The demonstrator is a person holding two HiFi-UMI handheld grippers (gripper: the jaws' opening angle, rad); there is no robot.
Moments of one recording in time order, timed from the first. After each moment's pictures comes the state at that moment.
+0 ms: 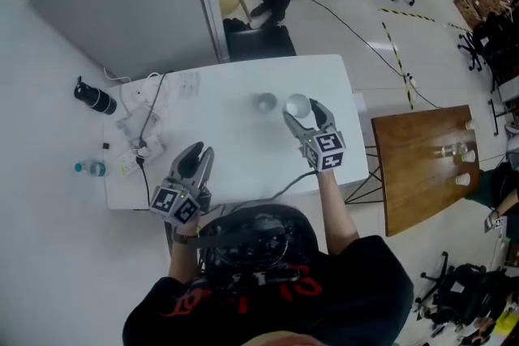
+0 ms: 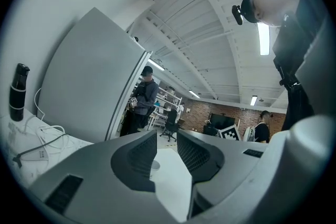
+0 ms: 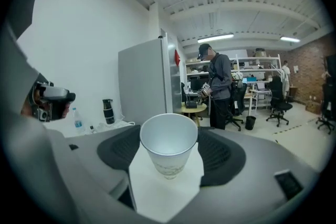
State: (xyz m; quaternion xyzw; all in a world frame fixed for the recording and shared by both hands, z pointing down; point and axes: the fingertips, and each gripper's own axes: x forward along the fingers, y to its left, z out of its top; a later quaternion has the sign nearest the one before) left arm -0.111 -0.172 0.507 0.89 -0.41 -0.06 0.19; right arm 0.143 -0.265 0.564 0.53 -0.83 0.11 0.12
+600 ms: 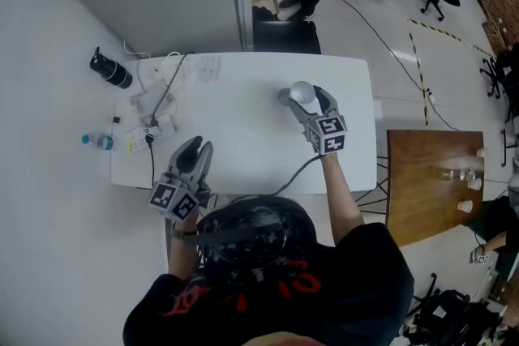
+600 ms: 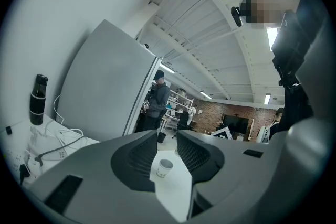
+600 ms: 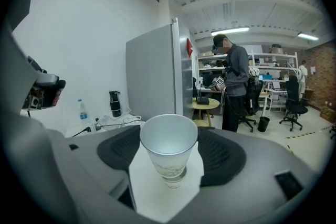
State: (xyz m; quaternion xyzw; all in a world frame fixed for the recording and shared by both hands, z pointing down) left arm -0.151 -0.165 0.512 0.86 -0.47 -0.06 0.19; right arm 0.102 -0.322 0.603 0.47 -0.86 0.11 0.16
